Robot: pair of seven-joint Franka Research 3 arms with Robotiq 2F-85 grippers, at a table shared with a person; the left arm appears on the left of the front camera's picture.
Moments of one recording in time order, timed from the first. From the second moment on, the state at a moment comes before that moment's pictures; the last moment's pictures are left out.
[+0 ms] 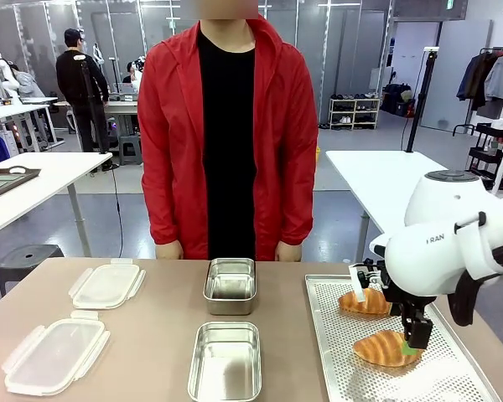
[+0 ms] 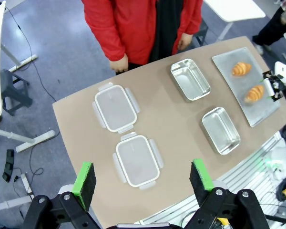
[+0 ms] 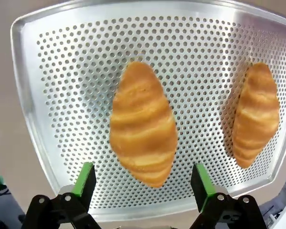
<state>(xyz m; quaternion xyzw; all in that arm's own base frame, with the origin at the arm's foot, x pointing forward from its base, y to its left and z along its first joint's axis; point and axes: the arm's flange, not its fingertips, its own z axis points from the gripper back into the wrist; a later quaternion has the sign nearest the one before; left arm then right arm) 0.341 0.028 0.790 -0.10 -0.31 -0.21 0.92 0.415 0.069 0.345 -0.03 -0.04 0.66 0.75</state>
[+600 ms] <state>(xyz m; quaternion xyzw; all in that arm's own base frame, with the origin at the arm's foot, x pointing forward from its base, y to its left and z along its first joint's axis) 0.341 0.028 0.790 -0.10 -0.31 -0.21 0.92 0.453 0.079 0.320 -0.01 -0.04 0.67 0.74</state>
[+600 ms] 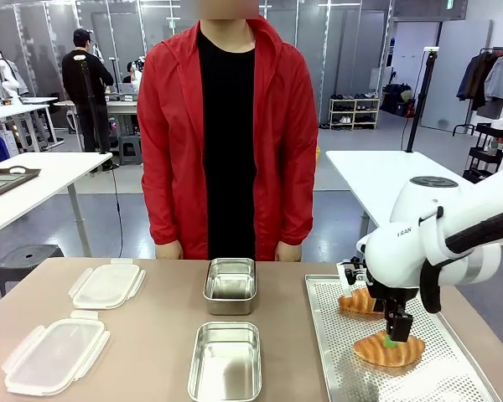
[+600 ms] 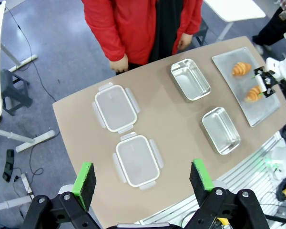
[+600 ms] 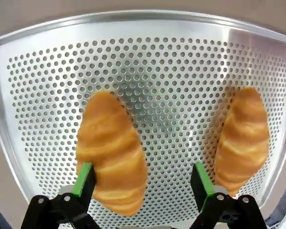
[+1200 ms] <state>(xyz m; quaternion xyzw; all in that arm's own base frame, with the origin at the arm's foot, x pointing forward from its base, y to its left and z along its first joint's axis) 0.341 0.028 0.790 -0.10 -0.31 -0.21 0.92 0.462 0.077 0.315 0.00 -0.02 0.67 0.75</state>
